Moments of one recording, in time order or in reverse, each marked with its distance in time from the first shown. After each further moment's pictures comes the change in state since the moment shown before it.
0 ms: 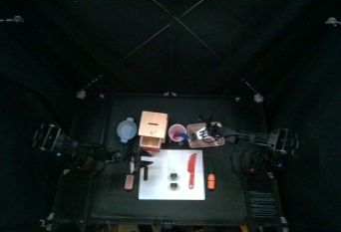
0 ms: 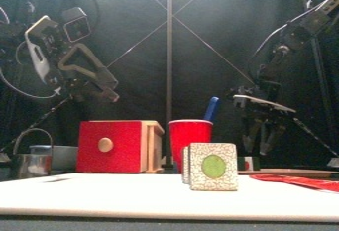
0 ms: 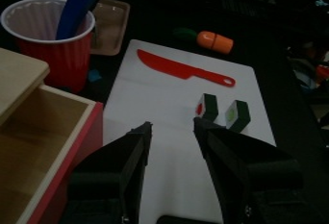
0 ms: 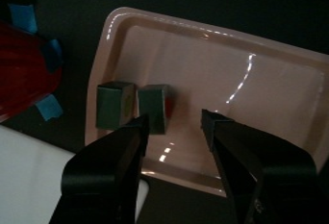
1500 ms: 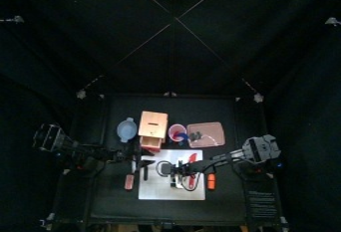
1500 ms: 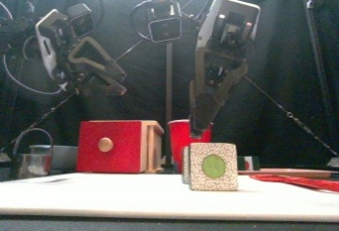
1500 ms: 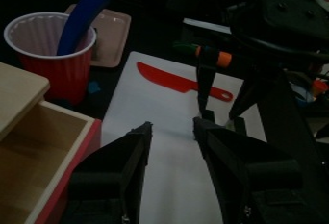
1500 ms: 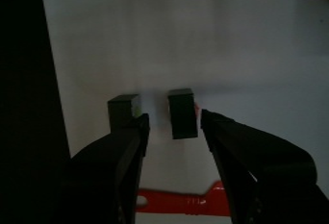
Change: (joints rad) left arm 0.015 0.000 -0.035 -0.025 0.000 0.002; right arm 0.627 0.371 -0.469 0.273 0.031 -0.724
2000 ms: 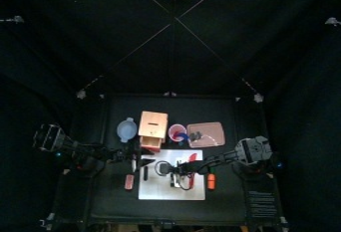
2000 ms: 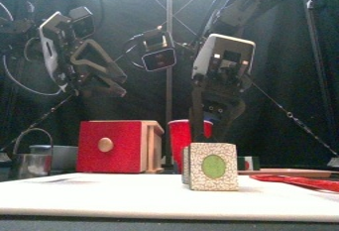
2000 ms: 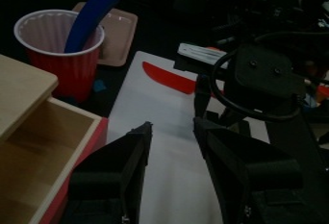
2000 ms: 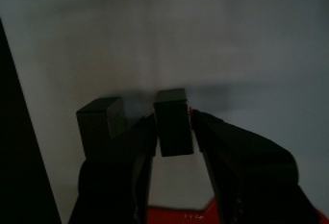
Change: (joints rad) left arm 0.009 0.002 0.000 -0.029 -0.002 0.002; right arm -0.020 0.086 -0.014 0.021 -0.002 -0.008
